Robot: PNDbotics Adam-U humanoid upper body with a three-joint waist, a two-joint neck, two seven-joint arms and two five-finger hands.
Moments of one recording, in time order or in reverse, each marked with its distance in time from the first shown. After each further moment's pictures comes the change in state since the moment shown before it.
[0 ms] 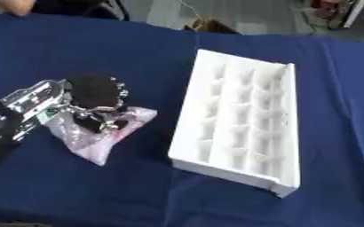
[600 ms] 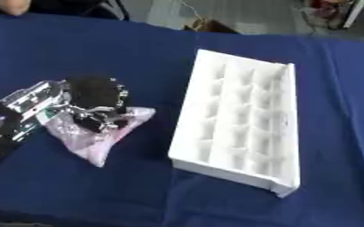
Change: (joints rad) left arm 0.004 0.000 0.000 -0.018 0.067 -0.006 -0.014; right arm 0.000 0.000 -0.001 0.000 0.000 0.002 -0.002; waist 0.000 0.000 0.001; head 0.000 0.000
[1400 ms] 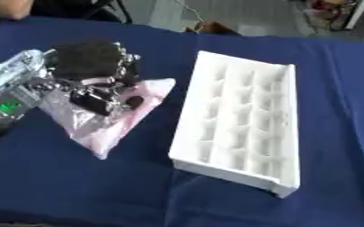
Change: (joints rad) left arm -0.070 0.108 0.085 -0.363 0.445 0.111 -0.053; right arm 0.001 0.000 -0.001 0.000 0.003 0.005 -0.004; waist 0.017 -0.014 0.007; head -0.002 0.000
